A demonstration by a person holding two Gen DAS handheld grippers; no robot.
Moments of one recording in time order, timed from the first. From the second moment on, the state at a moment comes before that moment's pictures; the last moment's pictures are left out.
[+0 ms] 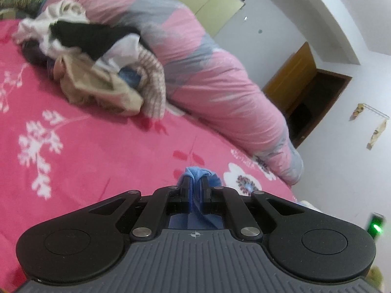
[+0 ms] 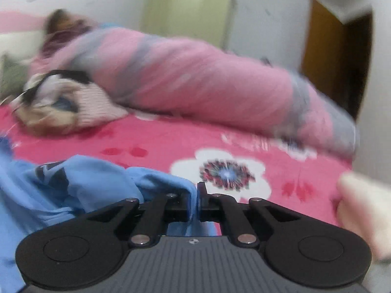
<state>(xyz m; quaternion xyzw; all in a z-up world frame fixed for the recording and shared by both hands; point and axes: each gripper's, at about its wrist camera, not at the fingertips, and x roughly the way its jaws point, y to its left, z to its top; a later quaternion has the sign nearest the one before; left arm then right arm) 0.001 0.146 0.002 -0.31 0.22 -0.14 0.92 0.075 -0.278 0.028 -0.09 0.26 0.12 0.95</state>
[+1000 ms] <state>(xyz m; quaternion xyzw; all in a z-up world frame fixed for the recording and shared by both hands) 0.029 0.138 -0.001 -0.30 0.21 -0.13 0.92 -0.022 -0.255 0.057 -0.03 0.21 0.36 0.91</state>
